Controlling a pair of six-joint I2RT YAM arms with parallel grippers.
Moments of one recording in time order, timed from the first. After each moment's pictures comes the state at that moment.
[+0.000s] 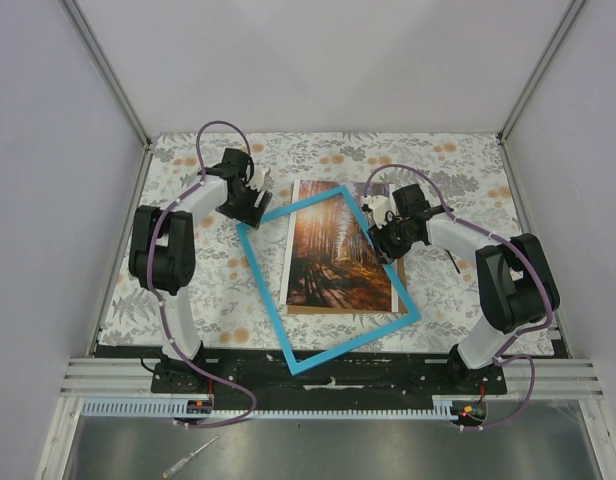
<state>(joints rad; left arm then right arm) -0.21 1.96 1.44 -0.64 0.06 0.23 0.33 1.67 1.00 -0.46 -0.35 -0.32</state>
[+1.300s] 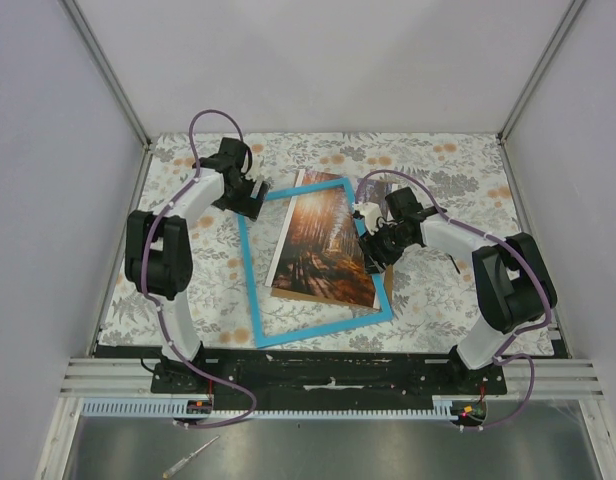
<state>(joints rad) -0.22 1.93 1.54 -0.74 -0.07 0.17 0.37 1.68 1.00 -0.51 -0.48 -0.34</state>
